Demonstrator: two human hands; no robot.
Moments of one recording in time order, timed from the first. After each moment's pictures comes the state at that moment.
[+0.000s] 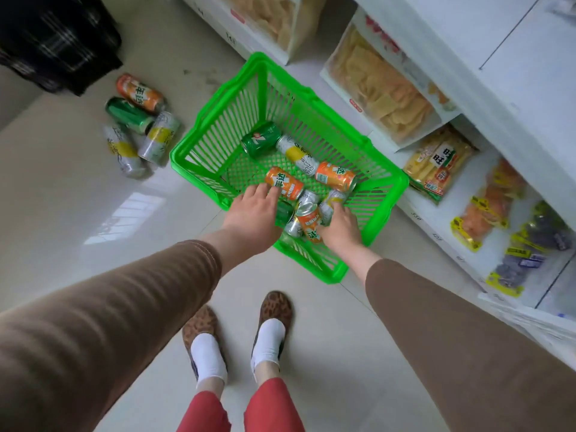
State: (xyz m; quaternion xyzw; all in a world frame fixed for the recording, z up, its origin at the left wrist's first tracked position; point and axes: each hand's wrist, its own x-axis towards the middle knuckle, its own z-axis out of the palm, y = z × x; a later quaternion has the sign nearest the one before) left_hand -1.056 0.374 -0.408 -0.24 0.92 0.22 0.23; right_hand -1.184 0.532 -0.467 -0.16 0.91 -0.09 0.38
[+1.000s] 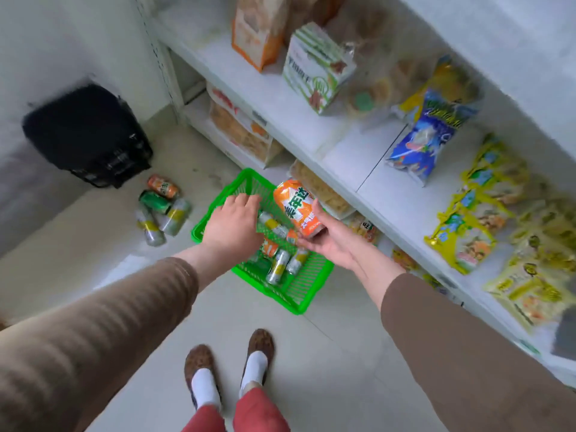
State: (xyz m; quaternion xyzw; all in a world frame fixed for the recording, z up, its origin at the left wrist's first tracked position) left_hand -1.069 0.309 -0.137 -0.27 0.93 0.22 0.11; right_hand -1.224 0.467 -0.153 0.11 0.63 -0.53 0.56
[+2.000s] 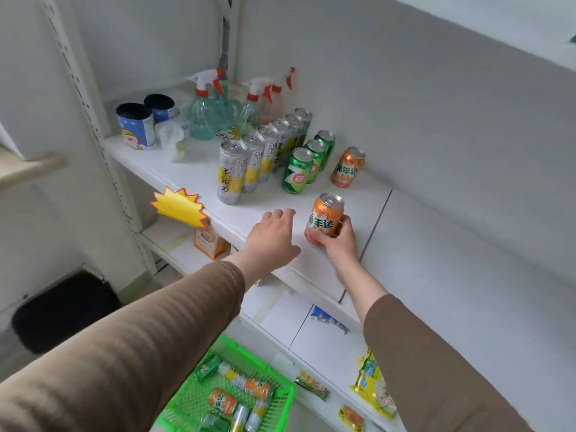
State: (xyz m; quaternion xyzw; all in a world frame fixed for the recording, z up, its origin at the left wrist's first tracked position) left_hand -1.324 0.266 0.215 -0.20 0.95 0.23 -0.05; right_hand -1.446 0.391 0.180 -0.13 0.80 -0.57 0.14
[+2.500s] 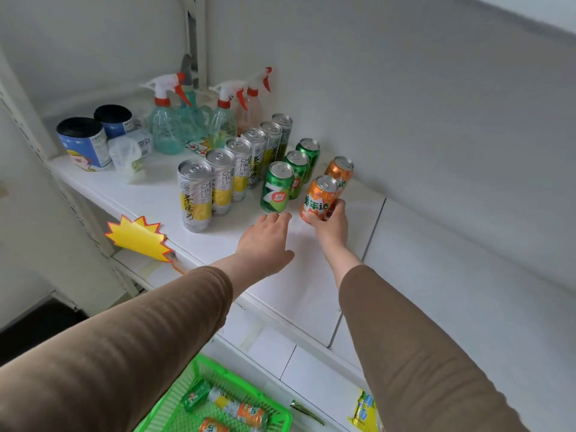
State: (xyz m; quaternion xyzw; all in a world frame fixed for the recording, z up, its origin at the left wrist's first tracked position) left_hand -1.407 0.243 0.211 -0.17 0.96 0.21 -0.05; right_hand -1.566 0.337 0.162 -0.12 0.84 -0.52 0.04
